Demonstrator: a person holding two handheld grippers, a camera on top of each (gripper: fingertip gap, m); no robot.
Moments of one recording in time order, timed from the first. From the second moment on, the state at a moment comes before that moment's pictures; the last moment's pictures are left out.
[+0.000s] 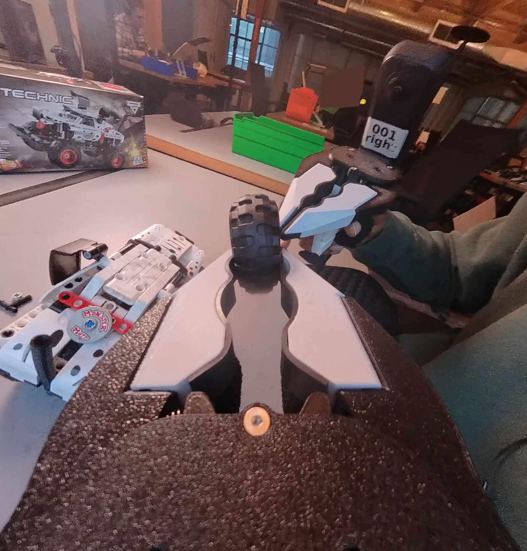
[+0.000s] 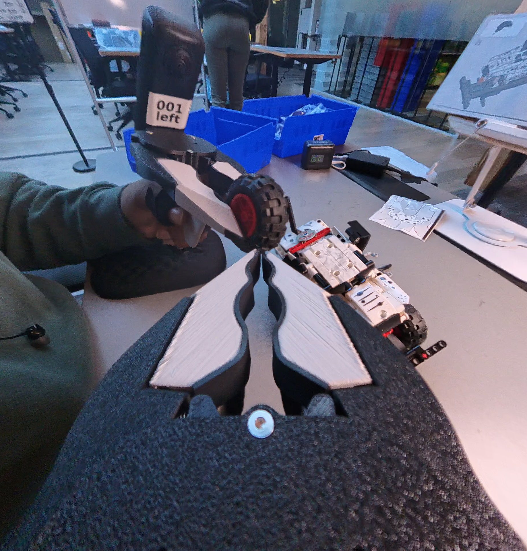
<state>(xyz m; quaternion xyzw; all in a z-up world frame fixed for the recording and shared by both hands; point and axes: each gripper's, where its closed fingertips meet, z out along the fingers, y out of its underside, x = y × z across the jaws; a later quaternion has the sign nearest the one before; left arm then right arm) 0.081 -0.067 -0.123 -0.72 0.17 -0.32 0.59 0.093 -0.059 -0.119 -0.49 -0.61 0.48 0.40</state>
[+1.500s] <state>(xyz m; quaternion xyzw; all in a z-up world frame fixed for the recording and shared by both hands) 0.113 -0.081 -0.116 -0.65 0.06 -0.55 0.51 0.096 -0.070 -0.097 -0.46 -0.54 0.62 0.33</state>
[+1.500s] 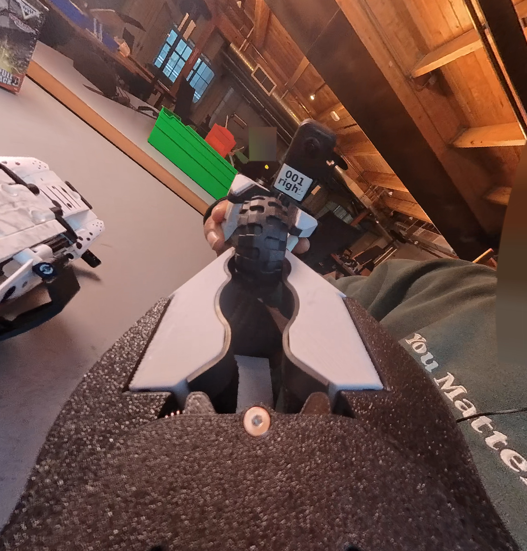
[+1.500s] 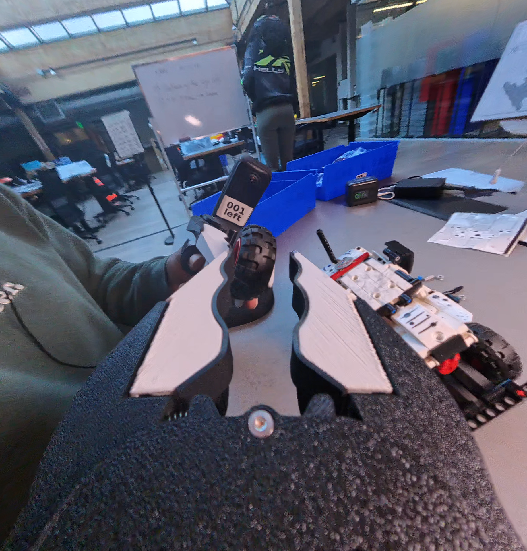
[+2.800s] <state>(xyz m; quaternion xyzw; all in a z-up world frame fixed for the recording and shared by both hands) 0.091 -0.073 -0.108 -0.66 0.05 -0.51 0.55 0.086 -0.071 -0.091 -0.45 -0.45 0.66 0.39</state>
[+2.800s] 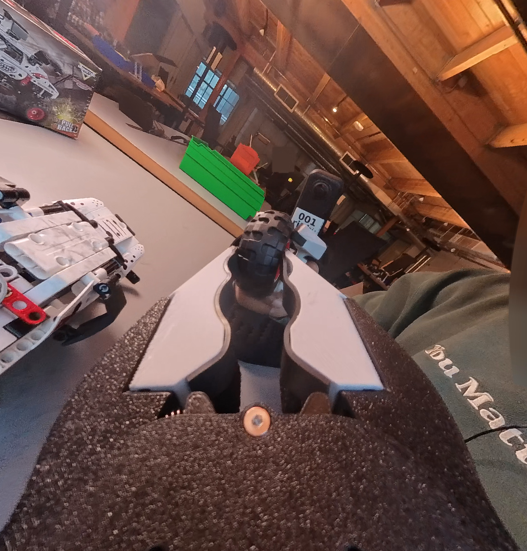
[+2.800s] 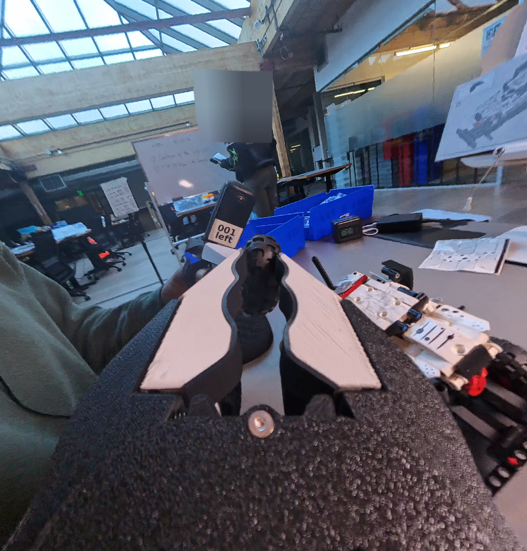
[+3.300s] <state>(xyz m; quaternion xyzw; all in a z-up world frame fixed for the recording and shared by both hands) 0.084 -0.075 -0.109 -0.62 0.00 -0.56 0.54 0.080 -0.081 -0.086 -0.37 -0.55 0.50 0.55</state>
